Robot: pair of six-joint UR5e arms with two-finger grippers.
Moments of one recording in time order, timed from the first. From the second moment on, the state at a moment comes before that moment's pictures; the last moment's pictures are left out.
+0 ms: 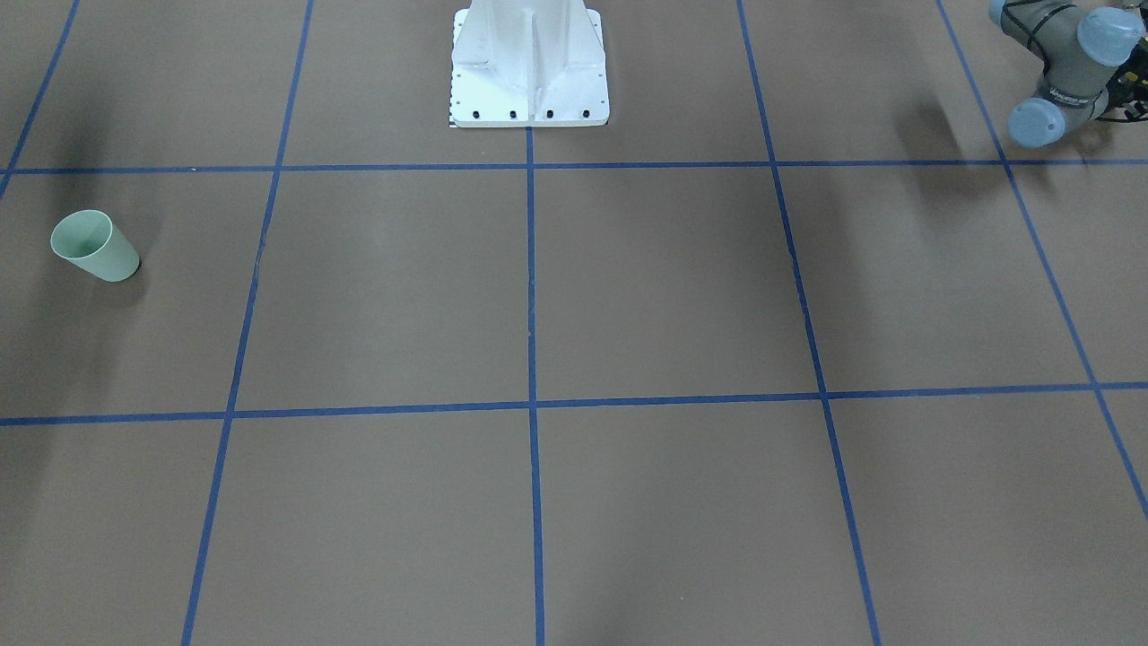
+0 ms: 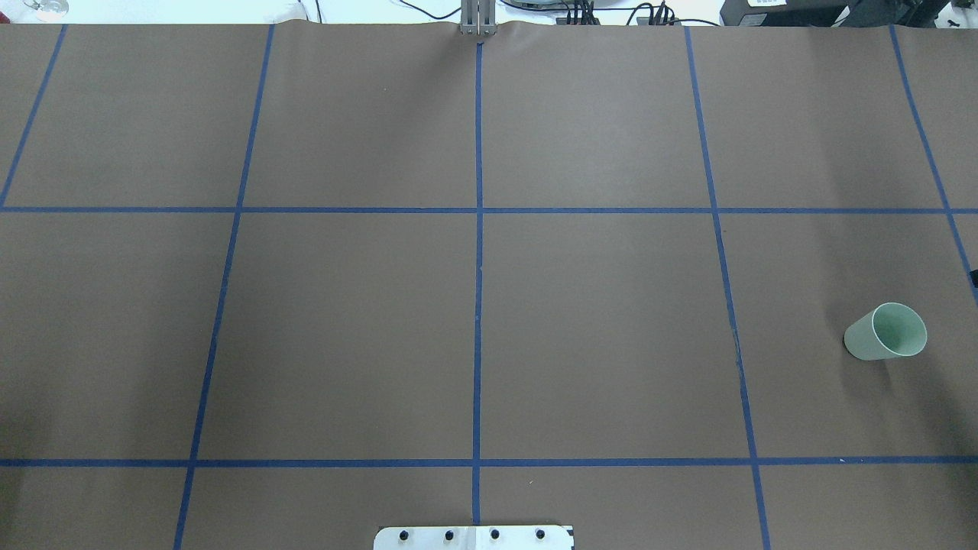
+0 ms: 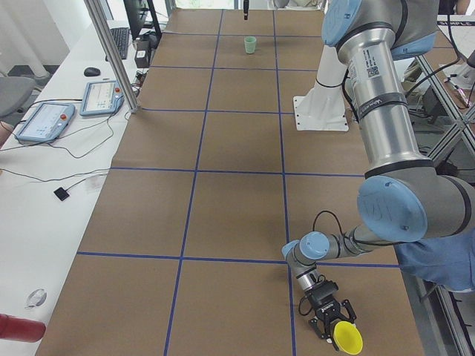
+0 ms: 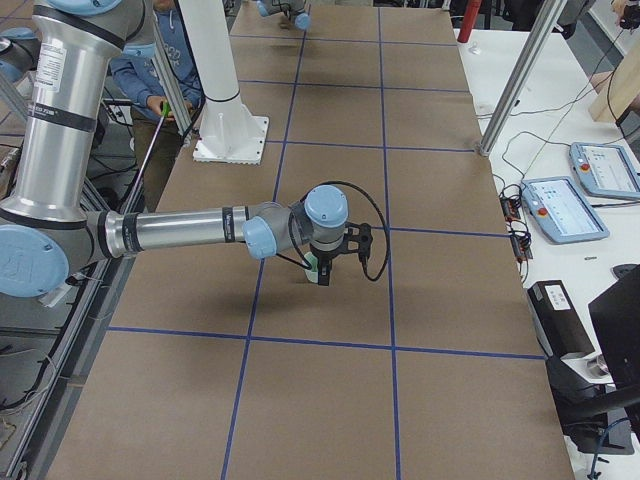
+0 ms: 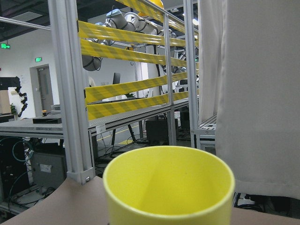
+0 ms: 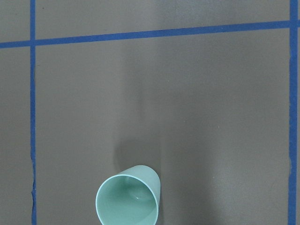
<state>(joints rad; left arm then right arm) -0.32 -1.13 -1.41 -1.44 -1.80 -2.79 1.33 -1.82 1.91 -1.32 2.49 0.43</state>
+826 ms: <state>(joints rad) -0.51 -1.15 -1.42 -1.64 -1.25 -2.48 1.33 -1.81 1.90 -1.32 2.48 0.47</state>
